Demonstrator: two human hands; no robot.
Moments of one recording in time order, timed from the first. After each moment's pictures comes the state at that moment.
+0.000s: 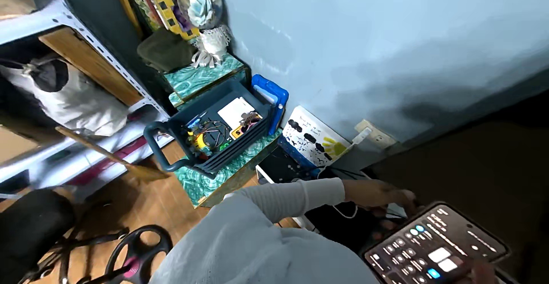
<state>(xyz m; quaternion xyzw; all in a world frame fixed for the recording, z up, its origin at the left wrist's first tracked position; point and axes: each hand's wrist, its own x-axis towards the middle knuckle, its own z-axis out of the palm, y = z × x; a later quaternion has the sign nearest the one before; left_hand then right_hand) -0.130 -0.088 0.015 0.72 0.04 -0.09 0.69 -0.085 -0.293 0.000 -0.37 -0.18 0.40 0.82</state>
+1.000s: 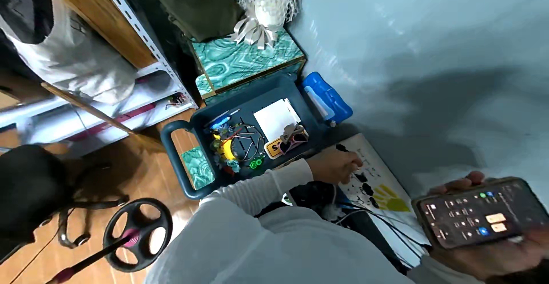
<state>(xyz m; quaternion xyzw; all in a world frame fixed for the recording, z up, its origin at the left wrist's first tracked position) -0.295 0.205 -0.033 0.79 0.17 0.06 0.58 -0.069 0.037 -0.015 -0.21 -0.23 0.51 0.80</state>
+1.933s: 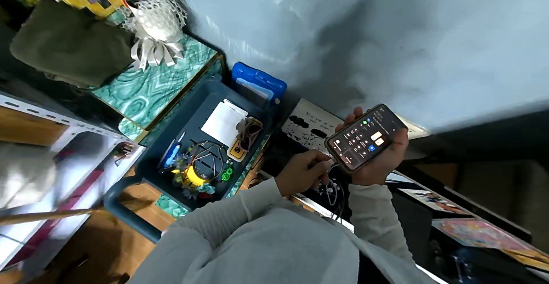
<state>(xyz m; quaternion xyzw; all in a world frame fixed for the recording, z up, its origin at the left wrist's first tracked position) -0.285 0.144 -0.039 0.60 0.13 0.07 0.79 -0.119 0.056 -0.039 -0.26 -0.08 0.37 0.89</state>
